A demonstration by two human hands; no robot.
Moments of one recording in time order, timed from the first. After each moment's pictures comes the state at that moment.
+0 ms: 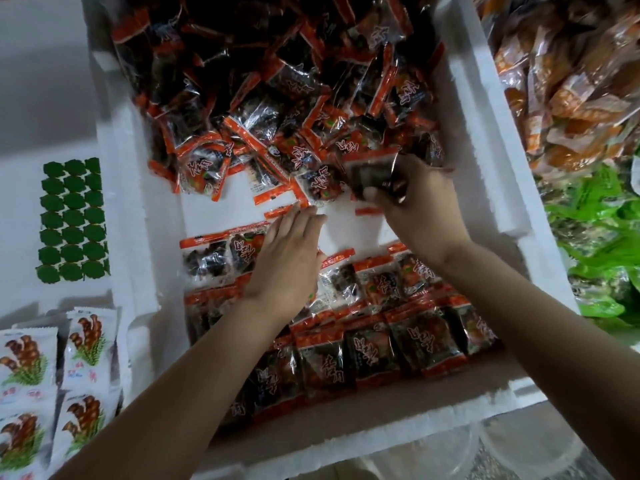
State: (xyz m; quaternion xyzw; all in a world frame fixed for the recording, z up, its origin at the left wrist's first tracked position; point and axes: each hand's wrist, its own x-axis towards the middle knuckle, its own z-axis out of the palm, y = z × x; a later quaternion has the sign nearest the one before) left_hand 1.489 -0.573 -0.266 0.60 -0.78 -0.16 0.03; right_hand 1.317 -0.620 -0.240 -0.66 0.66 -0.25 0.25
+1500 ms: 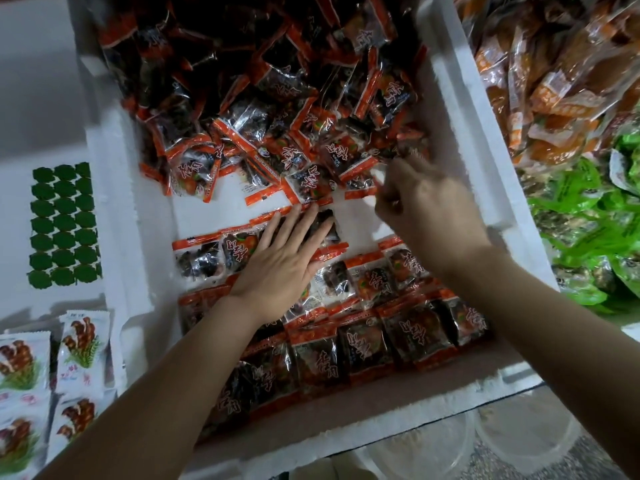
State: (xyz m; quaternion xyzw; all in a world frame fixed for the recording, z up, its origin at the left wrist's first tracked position) left_hand 1.506 -0.573 -0.297 0.51 -0.85 -0.10 -0.05; right_hand 1.304 -0.598 -0.223 -0.79 0.57 -0.21 0.07
